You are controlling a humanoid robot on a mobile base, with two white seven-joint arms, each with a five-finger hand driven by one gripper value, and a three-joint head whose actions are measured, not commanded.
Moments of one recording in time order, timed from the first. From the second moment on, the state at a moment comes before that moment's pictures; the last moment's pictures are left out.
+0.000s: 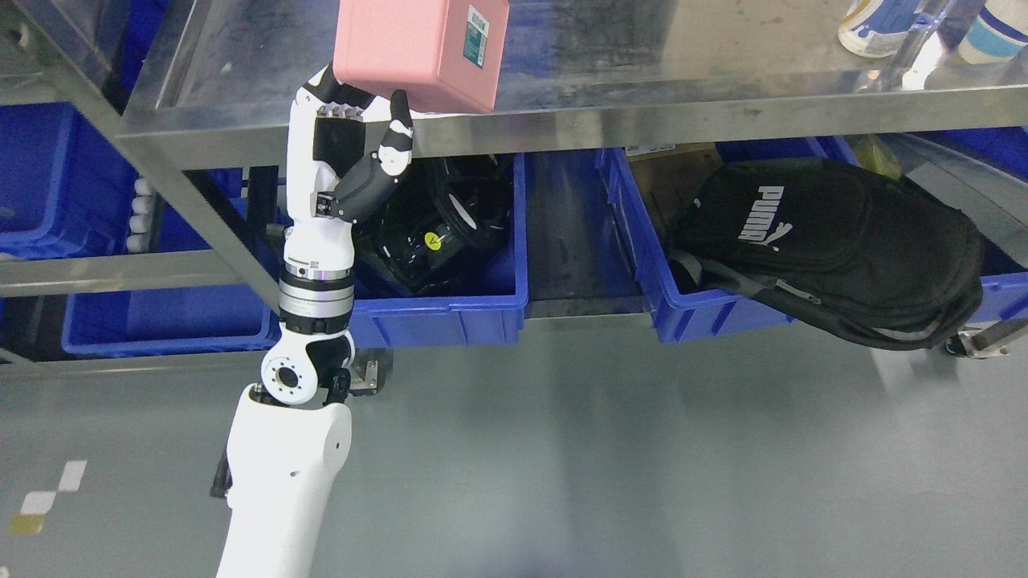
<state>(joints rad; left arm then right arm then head) -0.43 0.00 -0.21 -1.50 0.24 -0.67 -0.18 0.00 0.00 0.00 0.00 0.00 -0.07 -0.01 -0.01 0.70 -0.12</state>
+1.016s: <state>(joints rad) -0.20 0.00 -0.26 -1.65 0.25 -0.77 -0.19 0.00 0.00 0.00 0.00 0.00 -0.06 -0.01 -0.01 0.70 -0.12</state>
